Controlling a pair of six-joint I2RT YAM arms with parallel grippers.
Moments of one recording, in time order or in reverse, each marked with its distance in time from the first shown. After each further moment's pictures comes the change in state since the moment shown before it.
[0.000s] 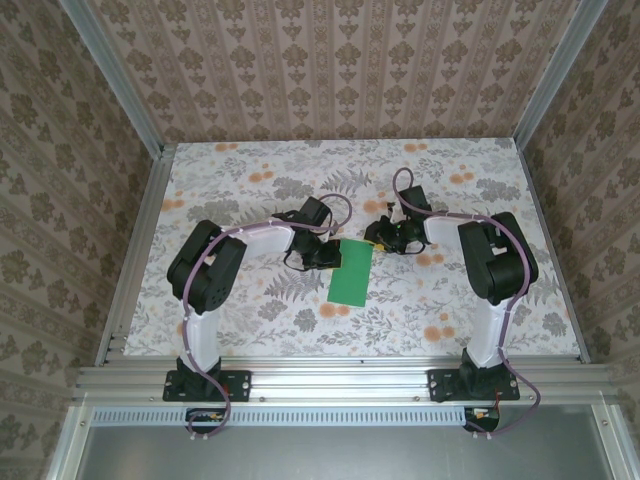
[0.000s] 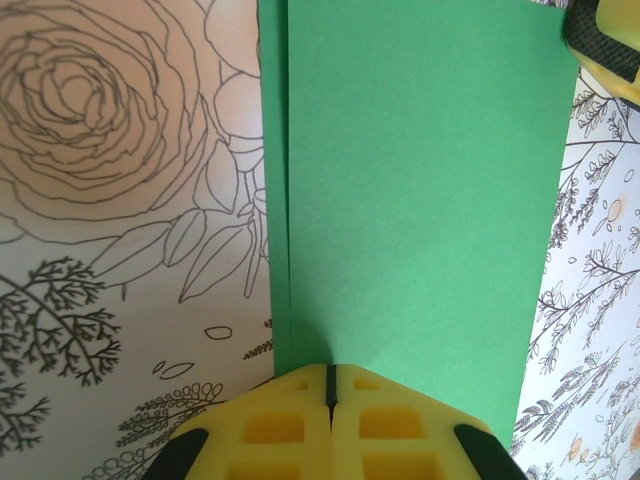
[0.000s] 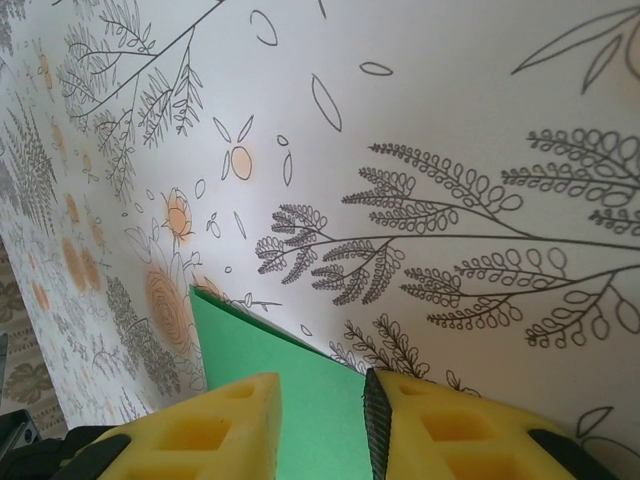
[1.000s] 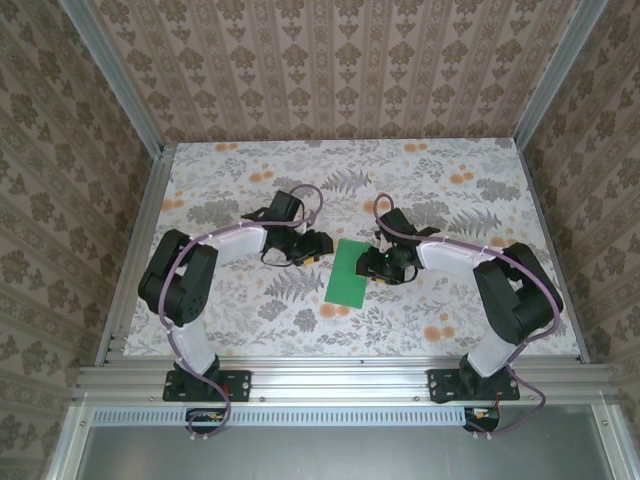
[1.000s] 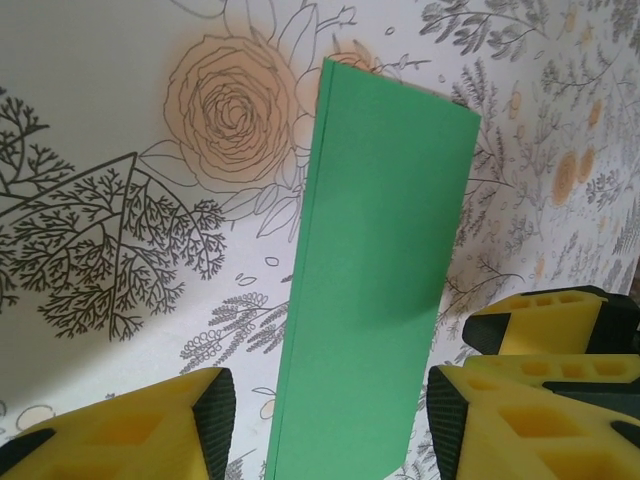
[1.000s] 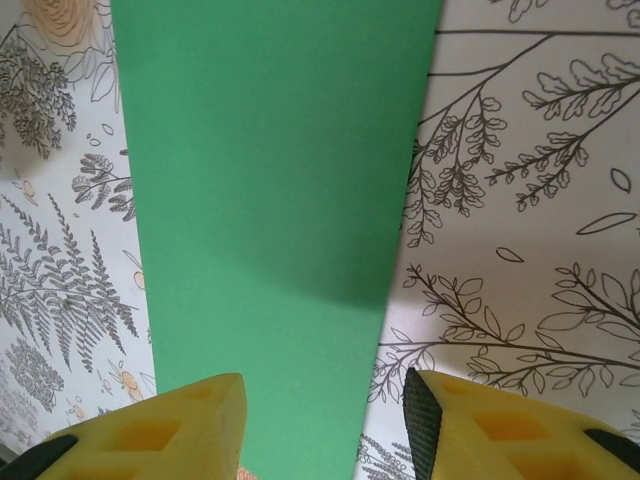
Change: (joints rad) left arm 0.129 -0.164 -0.145 0.098 0.135 -0.098; right arm 0.229 -0.277 -0.151 -0.286 0.219 0.012
